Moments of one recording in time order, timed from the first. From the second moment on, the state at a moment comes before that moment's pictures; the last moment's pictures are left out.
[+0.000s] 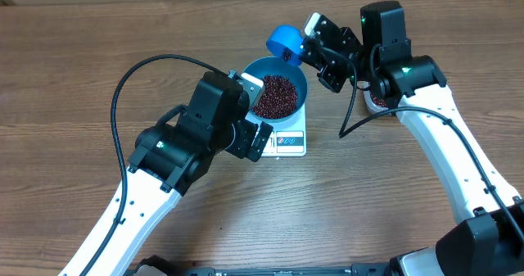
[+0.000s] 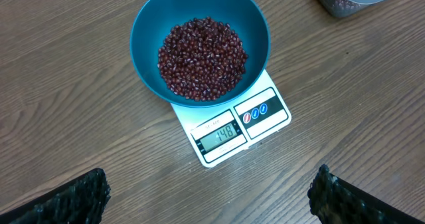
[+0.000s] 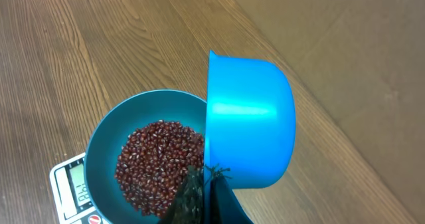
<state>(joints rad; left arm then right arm) -0.54 1.28 1.28 -0.89 -0.01 -0.04 0.27 1.64 1.47 -0.56 -0.51 -0.67</state>
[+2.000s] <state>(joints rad) -0.54 1.28 1.28 -0.89 -0.01 -0.04 0.27 1.64 1.47 -0.56 -0.51 -0.25</state>
